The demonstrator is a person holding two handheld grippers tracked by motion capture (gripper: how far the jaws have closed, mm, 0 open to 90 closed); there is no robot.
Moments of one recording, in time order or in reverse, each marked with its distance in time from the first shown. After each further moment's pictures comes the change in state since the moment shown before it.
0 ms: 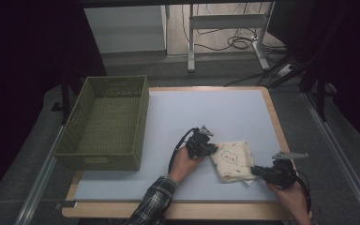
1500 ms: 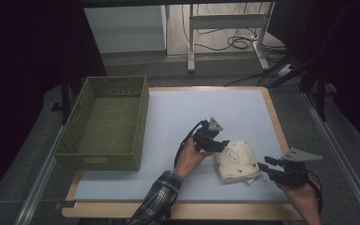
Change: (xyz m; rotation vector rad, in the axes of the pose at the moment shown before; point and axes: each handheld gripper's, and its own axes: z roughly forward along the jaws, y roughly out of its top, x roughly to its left) left arm -0.020 0.031 -0.011 -0.083 0.117 0.135; right arm 0.016 0.018 -0.034 -0.107 -0.135 -0.217
